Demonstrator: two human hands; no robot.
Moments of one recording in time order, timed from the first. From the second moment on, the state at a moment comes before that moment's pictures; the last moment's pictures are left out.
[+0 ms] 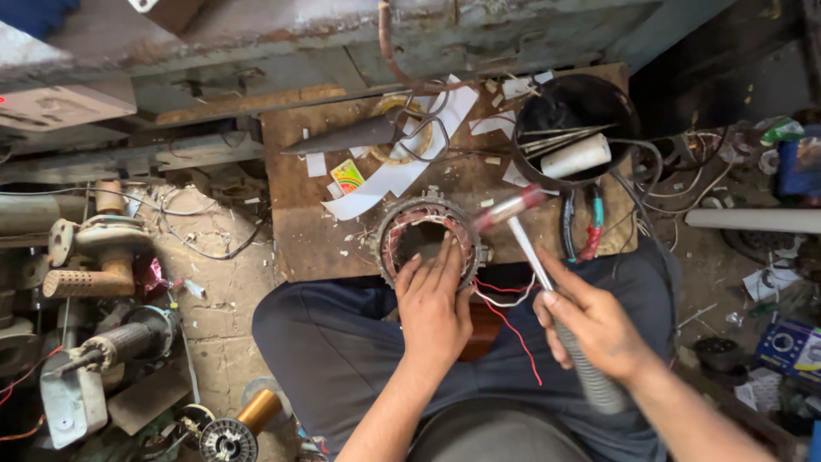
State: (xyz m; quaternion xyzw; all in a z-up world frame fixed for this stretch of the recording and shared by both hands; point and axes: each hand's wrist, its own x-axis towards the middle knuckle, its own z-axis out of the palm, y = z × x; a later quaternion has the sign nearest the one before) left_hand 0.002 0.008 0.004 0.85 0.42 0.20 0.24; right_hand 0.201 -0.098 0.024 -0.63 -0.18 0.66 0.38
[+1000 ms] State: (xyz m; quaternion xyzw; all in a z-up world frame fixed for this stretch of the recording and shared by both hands) left_hand -0.052 0.017 0.007 0.73 0.51 0.39 0.23; right_hand 0.165 -0.192 -0.001 -0.65 -0.15 0.56 0.49
